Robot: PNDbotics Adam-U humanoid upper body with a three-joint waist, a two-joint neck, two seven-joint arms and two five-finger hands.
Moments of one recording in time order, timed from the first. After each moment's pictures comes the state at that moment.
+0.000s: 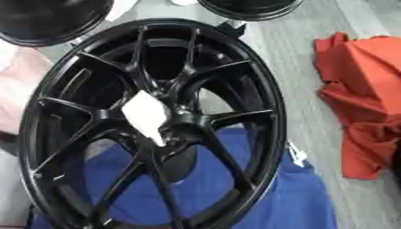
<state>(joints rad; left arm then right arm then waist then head) -0.89 1.09 -0.24 -2.00 -0.05 -0.03 -0.82 -0.54 -0.84 -0.11 -1.53 -0.01 0.21 -0.25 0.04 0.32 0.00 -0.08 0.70</state>
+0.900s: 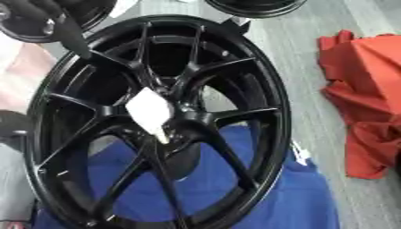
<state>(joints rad) -1.15 0.91 -0.54 -1.94 -0.09 0.11 -0.90 -0.55 -0.84 -0.09 -1.52 0.00 0.20 -0.23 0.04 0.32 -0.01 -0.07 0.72</state>
